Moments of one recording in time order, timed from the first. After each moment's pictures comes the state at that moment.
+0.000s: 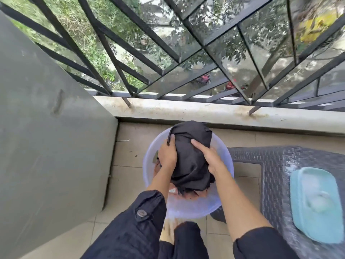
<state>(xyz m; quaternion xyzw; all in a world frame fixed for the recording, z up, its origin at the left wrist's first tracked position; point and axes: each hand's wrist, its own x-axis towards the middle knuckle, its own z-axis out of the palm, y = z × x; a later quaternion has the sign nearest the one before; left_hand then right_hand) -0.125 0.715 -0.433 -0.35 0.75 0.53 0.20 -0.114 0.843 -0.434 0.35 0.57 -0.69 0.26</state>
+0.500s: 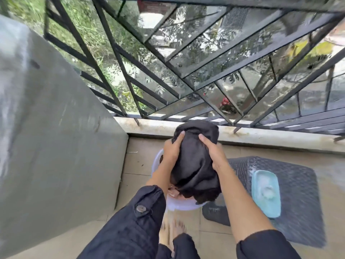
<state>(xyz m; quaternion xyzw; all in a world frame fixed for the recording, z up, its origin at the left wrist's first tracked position) -0.123 0.700 -0.236 -0.30 0.66 0.64 0.24 -0.109 0.841 -0.221 0.36 0.61 -0.69 0.17</state>
